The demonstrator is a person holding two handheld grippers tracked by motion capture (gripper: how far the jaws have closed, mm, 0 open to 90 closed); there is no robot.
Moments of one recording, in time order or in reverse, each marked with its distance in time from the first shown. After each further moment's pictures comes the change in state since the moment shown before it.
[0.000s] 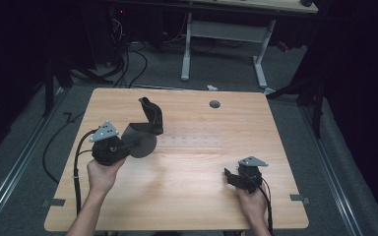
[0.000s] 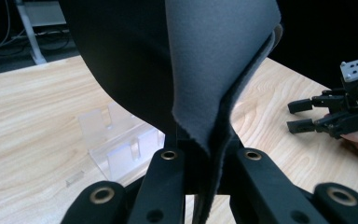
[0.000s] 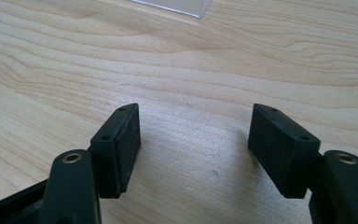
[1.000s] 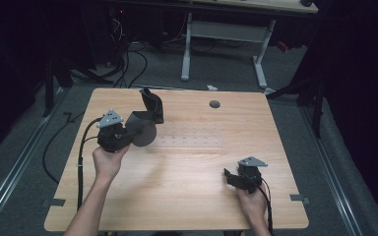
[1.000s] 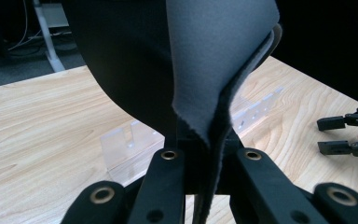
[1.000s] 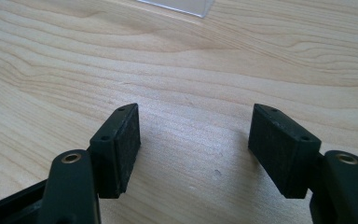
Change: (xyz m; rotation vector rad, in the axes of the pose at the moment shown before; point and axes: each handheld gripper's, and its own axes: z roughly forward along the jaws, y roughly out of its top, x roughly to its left) left arm 0.016 0.013 0.033 -0.023 0.045 0.003; right arm 0.001 0.000 0.000 -0.001 0.006 -0.005
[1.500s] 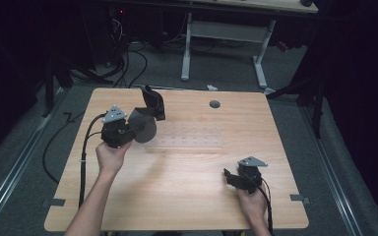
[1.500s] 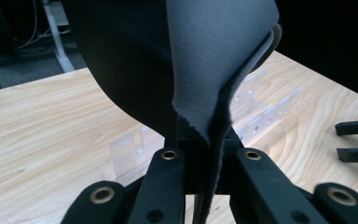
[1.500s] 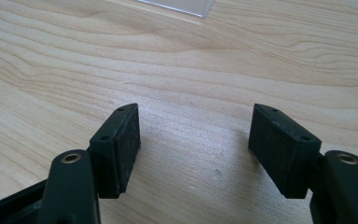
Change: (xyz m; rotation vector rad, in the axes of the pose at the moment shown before) left arm 0.006 0.001 0.018 -0.004 0.034 0.016; right arm 0.000 0.000 0.000 0.000 0.001 -0.001
